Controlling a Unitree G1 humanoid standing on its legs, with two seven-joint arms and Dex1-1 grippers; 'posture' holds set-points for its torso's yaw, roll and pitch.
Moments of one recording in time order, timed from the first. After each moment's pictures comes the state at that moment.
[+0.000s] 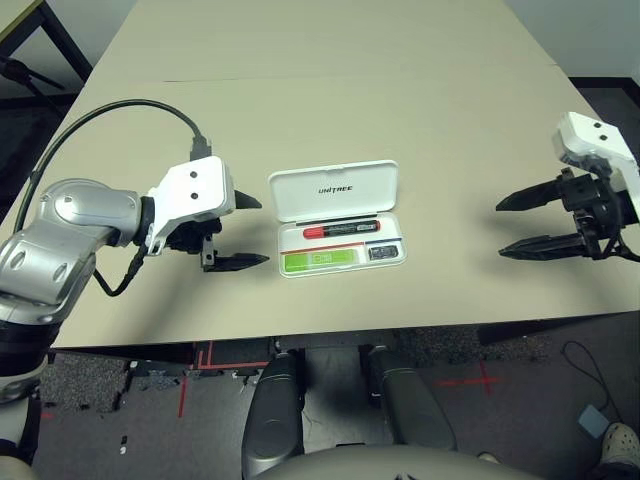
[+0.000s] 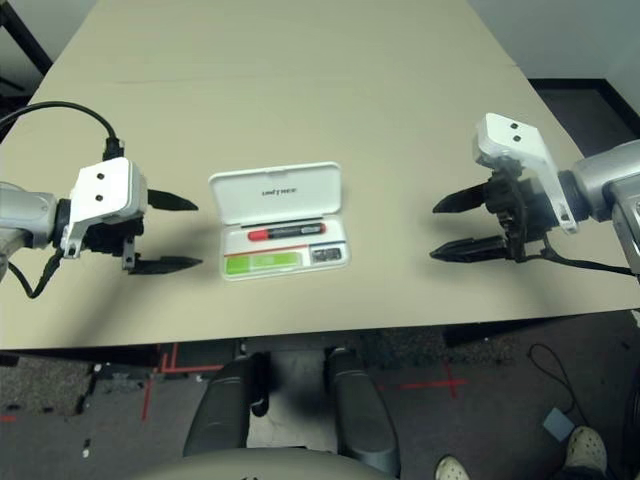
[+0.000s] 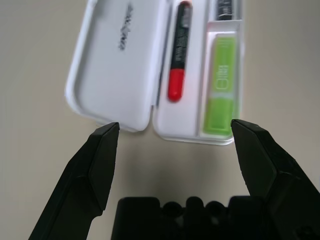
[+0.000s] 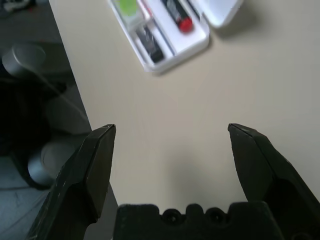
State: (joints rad) left arm -0.43 0.99 -0.04 -0.25 -0.35 0.51 -1.13; right arm -0.57 -1.09 0.01 -0.02 0.39 0.68 1.51
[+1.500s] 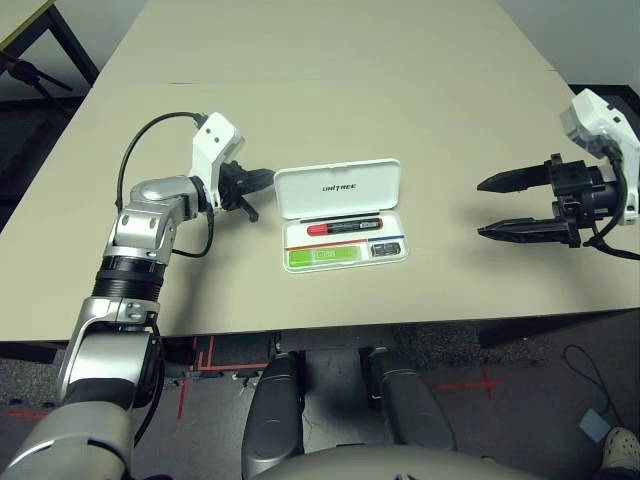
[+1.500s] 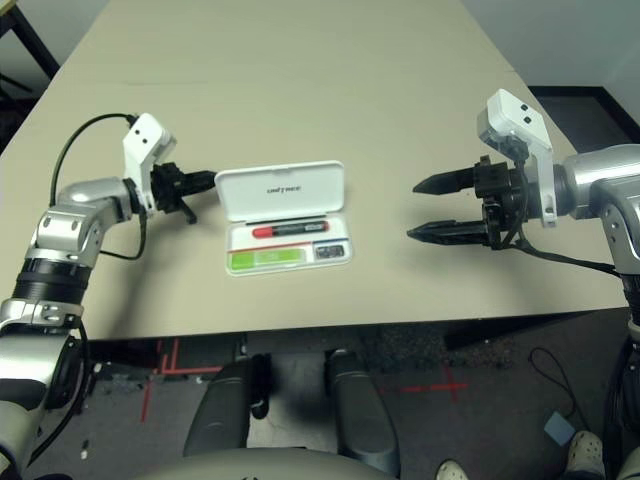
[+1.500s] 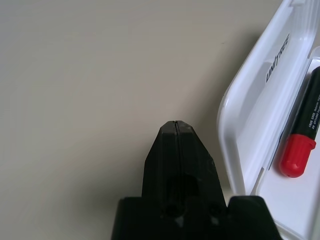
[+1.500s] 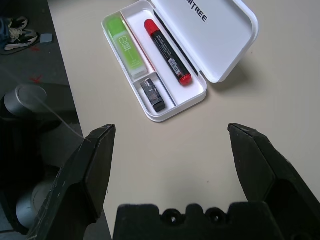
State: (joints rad) left arm -0.69 0.56 -0.05 0.38 -0.23 0.41 -0.91; right arm -0.58 -1.04 -0.01 -0.02 0.47 0.67 1.43
